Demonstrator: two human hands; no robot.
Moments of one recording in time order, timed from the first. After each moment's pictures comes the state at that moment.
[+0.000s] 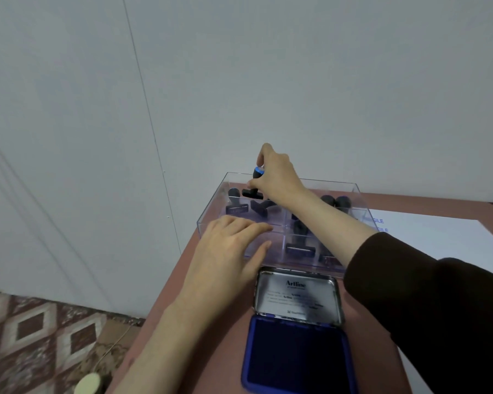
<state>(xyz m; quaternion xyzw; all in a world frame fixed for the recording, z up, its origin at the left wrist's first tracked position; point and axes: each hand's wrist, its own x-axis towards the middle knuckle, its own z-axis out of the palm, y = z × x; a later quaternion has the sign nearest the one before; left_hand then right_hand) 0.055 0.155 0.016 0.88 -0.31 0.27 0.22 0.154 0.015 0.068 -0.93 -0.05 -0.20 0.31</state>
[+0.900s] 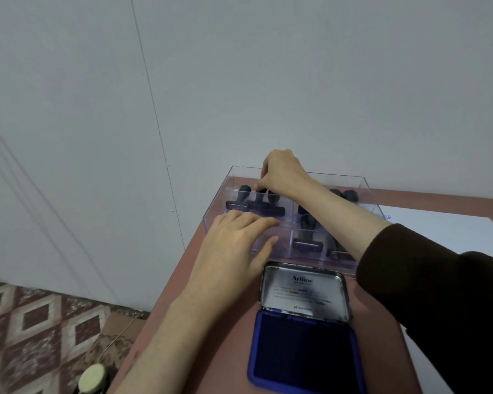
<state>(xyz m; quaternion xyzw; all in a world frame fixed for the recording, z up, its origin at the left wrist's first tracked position) 0.055 0.154 0.016 0.89 -0.31 0.26 0.22 0.165 0.017 0.070 -0.97 -0.01 -0.13 0.20</state>
